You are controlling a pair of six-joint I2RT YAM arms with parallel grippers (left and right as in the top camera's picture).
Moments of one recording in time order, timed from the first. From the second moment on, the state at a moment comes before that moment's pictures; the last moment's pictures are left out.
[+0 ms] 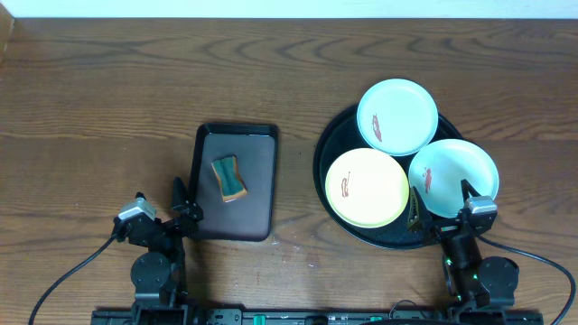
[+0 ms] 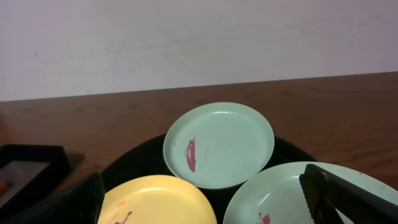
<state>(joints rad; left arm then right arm) -0.02 0.01 0.03 -0.11 -0.24 -0.38 0.01 0.01 0.01 -0.06 -0.19 0.15</state>
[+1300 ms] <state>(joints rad) -0.01 1.20 1.21 -1.06 0.10 -0.50 0.01 0.01 0.01 -0.05 -0.19 0.15</state>
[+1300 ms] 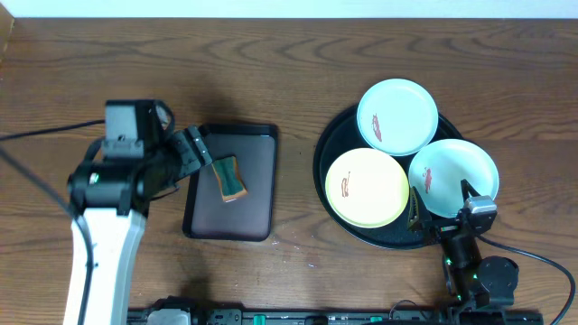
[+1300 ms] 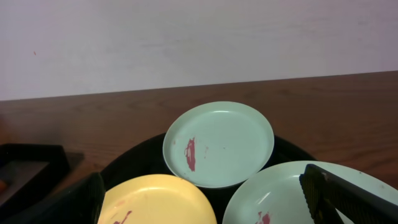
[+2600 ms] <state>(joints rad) -0.12 1.81 1.20 -0.91 0.03 -0.48 0.01 0.01 0.01 -0.05 -0.19 0.15</state>
